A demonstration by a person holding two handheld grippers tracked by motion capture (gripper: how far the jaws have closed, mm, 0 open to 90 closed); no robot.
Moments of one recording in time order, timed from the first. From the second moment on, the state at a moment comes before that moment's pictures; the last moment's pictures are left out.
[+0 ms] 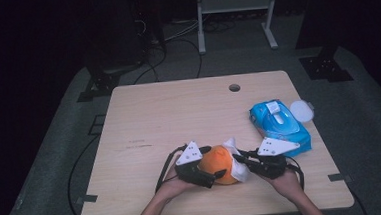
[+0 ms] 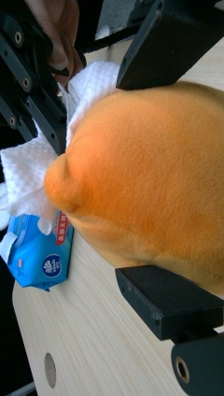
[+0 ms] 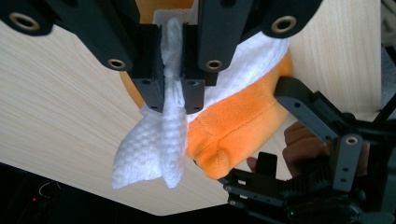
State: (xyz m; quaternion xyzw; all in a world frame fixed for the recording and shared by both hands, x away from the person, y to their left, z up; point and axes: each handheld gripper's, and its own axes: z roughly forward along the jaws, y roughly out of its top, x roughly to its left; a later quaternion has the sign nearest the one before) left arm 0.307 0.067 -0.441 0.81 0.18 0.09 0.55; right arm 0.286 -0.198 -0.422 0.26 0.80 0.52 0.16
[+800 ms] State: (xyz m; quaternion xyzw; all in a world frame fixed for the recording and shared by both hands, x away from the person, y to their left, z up) left arm 0.303 0.067 -0.430 0.81 0.19 0.11 0.54; right arm 0.283 -0.192 -0.415 0.26 0.79 0.53 0.16
